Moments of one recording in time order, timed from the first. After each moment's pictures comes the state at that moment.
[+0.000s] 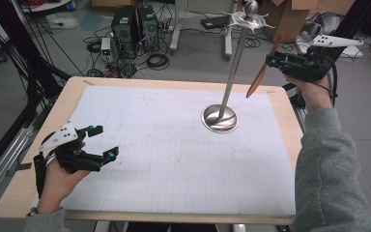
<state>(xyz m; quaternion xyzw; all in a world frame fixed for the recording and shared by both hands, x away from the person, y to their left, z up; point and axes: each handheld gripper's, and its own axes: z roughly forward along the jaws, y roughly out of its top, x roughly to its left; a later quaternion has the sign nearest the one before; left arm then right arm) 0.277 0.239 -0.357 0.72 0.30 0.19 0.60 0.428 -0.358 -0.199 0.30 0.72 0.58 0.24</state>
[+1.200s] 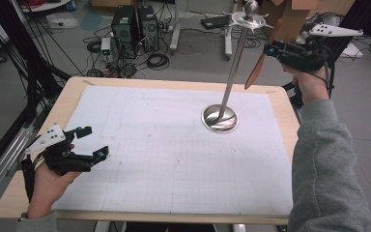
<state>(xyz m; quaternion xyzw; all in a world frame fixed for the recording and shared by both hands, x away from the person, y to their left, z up) 0.268 0.261 -0.356 0.70 0.33 0.20 0.60 0.440 -0.348 -0.183 0.30 0.71 0.59 0.25</state>
